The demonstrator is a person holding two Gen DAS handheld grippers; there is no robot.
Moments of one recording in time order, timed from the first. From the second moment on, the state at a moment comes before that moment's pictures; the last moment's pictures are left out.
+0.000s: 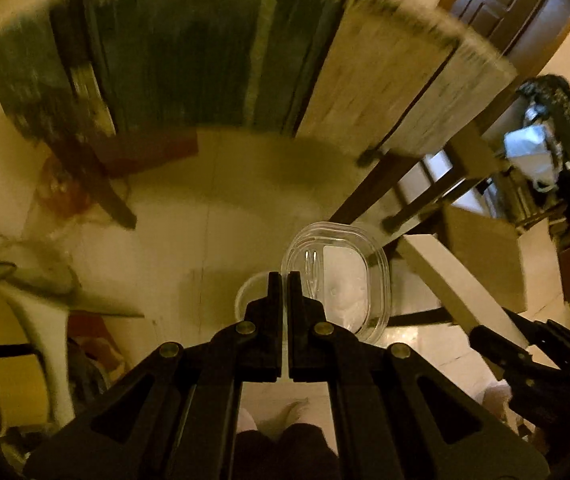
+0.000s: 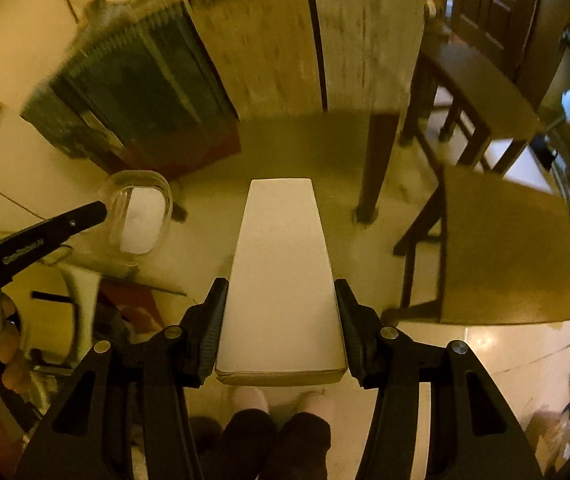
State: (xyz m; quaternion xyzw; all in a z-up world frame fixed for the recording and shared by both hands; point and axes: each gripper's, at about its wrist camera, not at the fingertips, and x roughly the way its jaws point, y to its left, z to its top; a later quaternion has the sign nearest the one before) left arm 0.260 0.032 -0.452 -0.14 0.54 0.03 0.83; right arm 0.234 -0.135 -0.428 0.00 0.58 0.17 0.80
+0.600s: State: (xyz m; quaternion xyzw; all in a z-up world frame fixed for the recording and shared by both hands) left arm 0.287 0.042 -0.681 -0.15 0.60 0.02 0.78; right arm 0.270 -0.094 -0.624 0.00 0.66 0.20 0.73
